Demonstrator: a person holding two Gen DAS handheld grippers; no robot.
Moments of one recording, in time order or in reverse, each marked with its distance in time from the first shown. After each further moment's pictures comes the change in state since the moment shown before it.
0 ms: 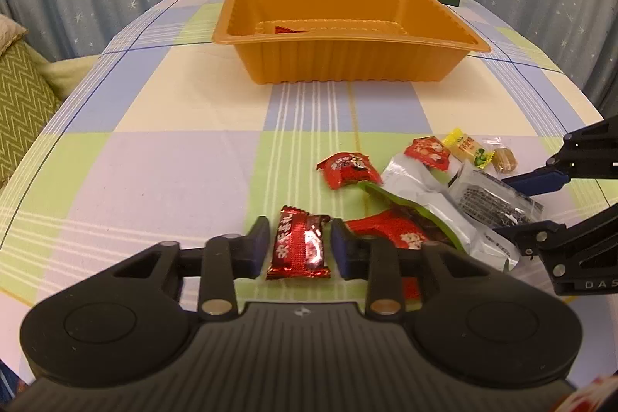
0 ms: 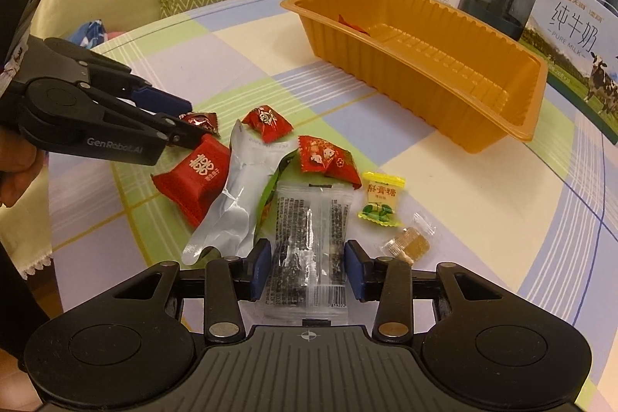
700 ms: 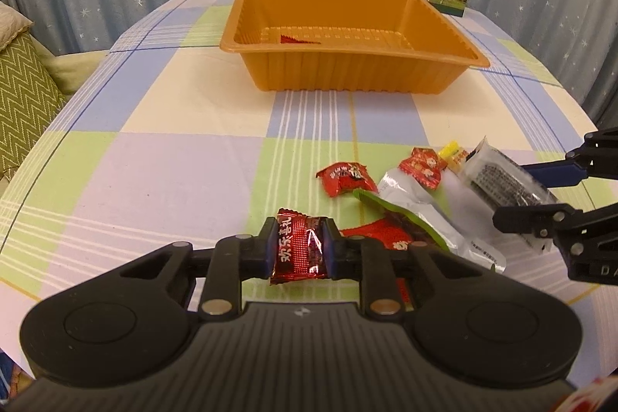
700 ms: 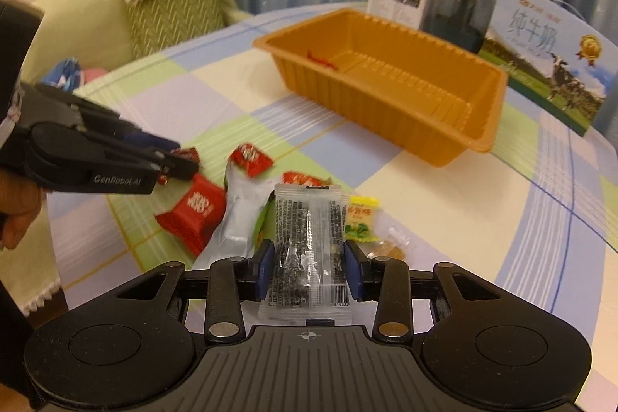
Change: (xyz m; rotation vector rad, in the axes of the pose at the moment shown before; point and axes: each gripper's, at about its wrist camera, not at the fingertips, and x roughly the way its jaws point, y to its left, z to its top) left arm -0.011 0.003 0.004 -0.044 -0.011 -0.003; right arm -0.032 0.004 0.004 0.104 -0.093 -0.076
